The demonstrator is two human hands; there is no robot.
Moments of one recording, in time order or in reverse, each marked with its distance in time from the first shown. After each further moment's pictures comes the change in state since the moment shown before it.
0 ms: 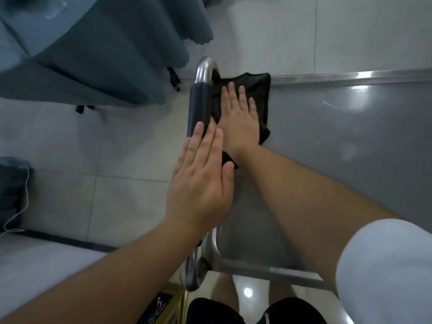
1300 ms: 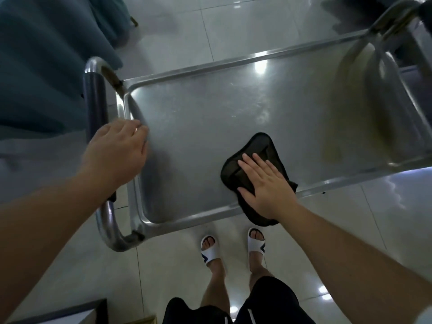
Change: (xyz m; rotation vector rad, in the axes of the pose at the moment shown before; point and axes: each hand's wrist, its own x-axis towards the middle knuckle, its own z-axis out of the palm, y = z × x) left_hand -0.009 0.019 -0.005 0.408 -0.112 0.409; right_hand -0.338 0.245 0.001 -0.074 -0.005 0.029
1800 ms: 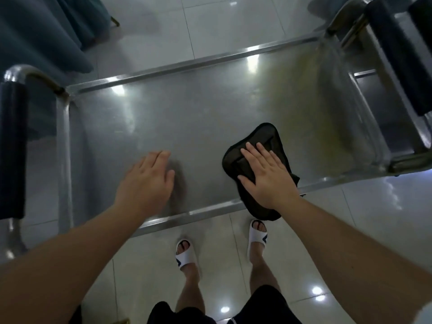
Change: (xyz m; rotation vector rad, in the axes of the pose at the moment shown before) left_hand 0.037 0.216 0.021 -0.329 -0.132 -0.191; right_hand -0.015 0.162 -0.049 0.029 0.002 0.066
